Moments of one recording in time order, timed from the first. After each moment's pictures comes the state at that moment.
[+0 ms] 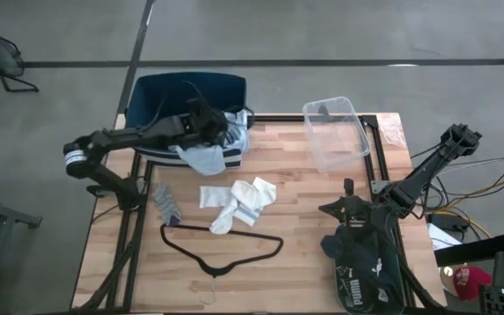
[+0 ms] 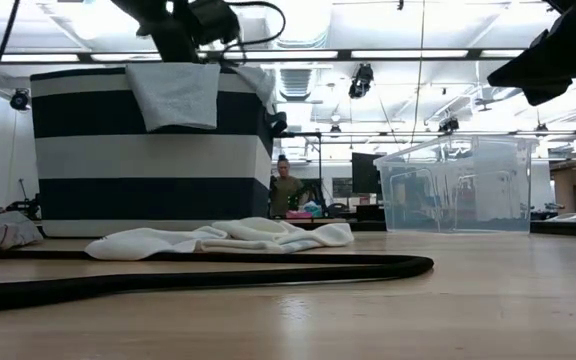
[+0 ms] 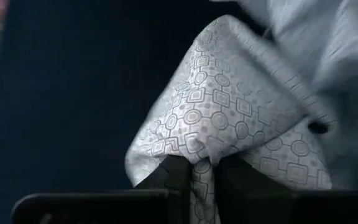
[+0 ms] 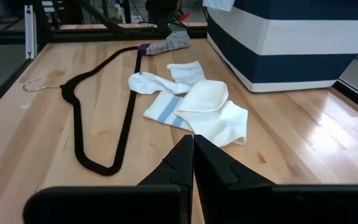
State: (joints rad) left arm 0.42 1.43 1.18 -0.61 -0.61 0.34; right arm 0.72 0.79 0.32 -0.01 0.83 0.39
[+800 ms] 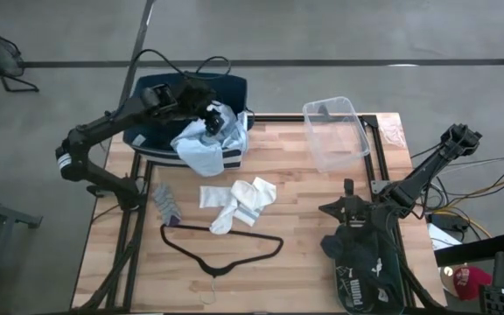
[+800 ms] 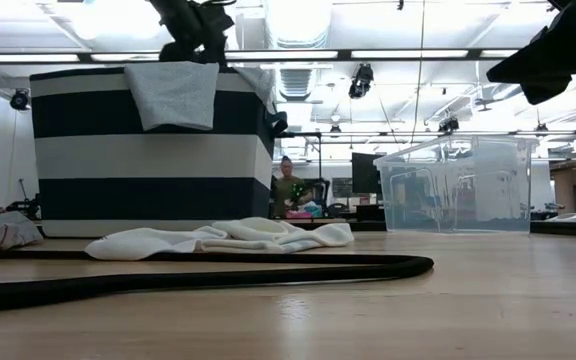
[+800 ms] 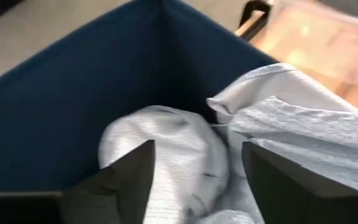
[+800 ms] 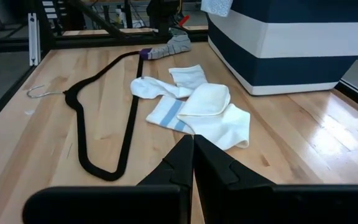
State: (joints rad) left arm 0.53 1.37 1.51 -0.87 -0.22 -0.12; right arm 0.72 0.79 0.32 0.01 0.83 0.39
